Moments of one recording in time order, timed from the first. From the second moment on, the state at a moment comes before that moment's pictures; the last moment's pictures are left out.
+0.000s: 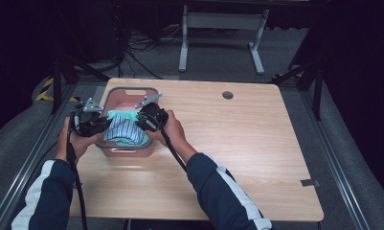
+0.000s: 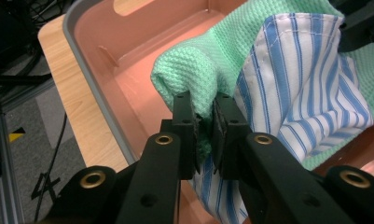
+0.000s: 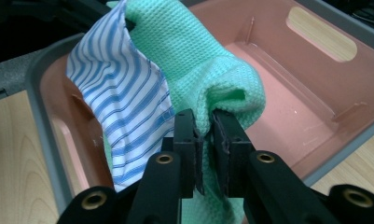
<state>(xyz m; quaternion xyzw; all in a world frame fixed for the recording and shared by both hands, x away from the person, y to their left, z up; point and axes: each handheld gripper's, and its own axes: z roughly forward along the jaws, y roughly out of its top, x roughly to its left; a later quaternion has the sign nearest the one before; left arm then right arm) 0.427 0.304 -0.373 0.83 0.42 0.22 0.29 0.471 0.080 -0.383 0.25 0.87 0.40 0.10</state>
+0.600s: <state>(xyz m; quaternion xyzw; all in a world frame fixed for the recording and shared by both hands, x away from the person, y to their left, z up) 0.415 0.294 -0.374 0.83 0.41 0.24 0.30 0.467 0.073 -0.385 0.24 0.88 0.38 0.13</state>
